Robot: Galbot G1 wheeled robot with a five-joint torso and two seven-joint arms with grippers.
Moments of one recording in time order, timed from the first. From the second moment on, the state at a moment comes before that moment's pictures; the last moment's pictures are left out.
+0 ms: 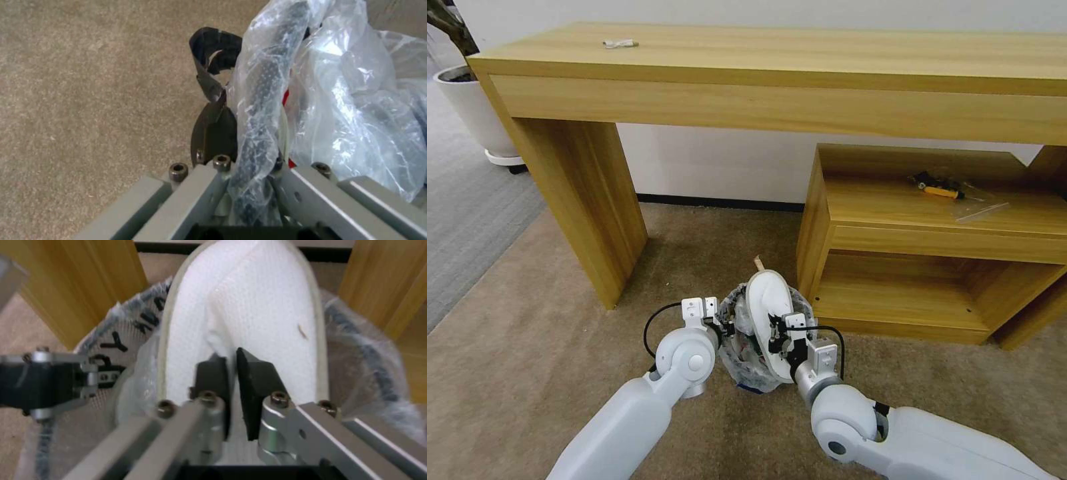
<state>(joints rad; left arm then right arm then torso) 0.88 -1.17 0.09 -1.83 -1.17 0.62 -0.86 -0.72 0.82 -0.63 2.00 0.94 -0.05 0.81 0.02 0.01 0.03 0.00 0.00</state>
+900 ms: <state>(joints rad) 0.88 -1.17 0.08 -1.79 -1.16 0.62 -0.85 -0.65 0.83 -0.61 2.03 0.96 -0.05 0.82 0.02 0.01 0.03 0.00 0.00</state>
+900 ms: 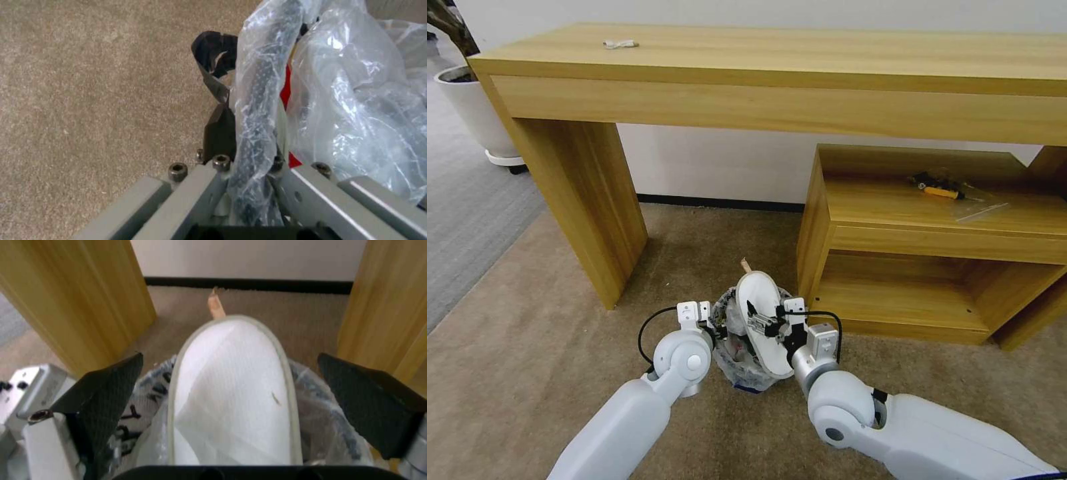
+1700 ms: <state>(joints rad) 0.87 -1.15 0.02 -1.85 -1.20 0.62 -0.87 -0.71 0.76 -0.40 2.05 0.97 -0.04 0.80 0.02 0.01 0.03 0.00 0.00</state>
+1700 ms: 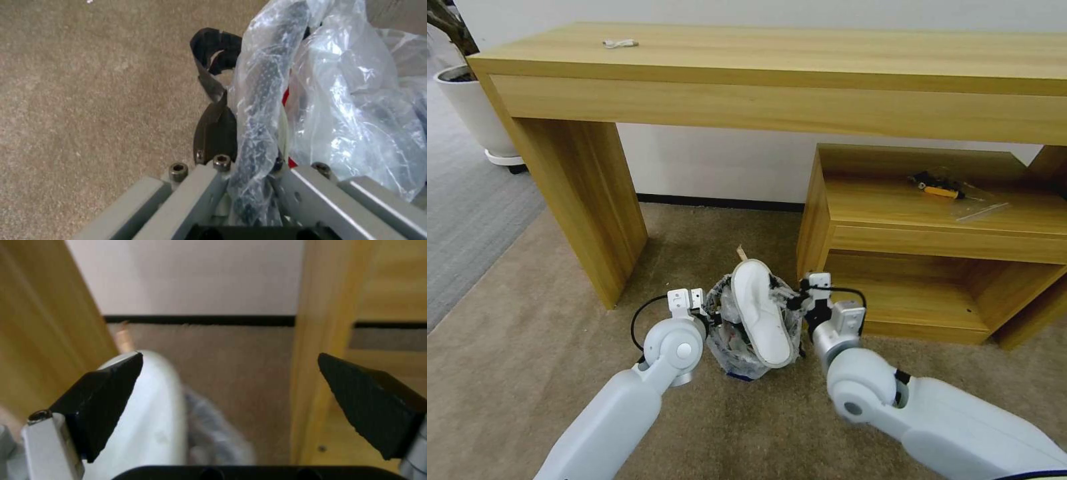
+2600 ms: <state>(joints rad) 0.94 -1.11 -0.08 -1.94 -1.24 0.63 -0.90 -1.15 0.87 0.24 2.00 0.69 0.03 0.65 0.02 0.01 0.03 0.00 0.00</state>
